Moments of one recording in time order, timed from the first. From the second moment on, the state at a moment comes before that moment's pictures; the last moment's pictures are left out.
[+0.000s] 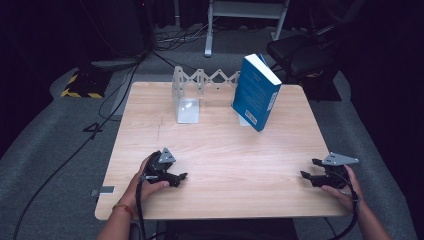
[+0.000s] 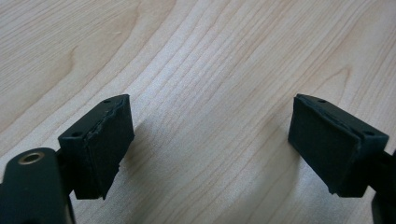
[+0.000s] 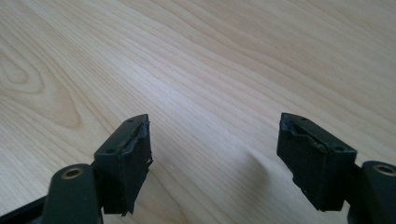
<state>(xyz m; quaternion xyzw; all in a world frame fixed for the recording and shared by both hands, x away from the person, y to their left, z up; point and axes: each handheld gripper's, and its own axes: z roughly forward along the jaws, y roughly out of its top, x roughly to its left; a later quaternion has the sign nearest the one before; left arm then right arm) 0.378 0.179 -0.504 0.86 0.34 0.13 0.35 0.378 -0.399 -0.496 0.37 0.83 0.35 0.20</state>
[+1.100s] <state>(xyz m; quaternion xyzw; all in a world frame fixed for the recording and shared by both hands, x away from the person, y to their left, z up) 0.379 0.178 -0.504 0.86 0.34 0.13 0.35 0.368 -0.425 -0.504 0.42 0.81 0.36 0.19</state>
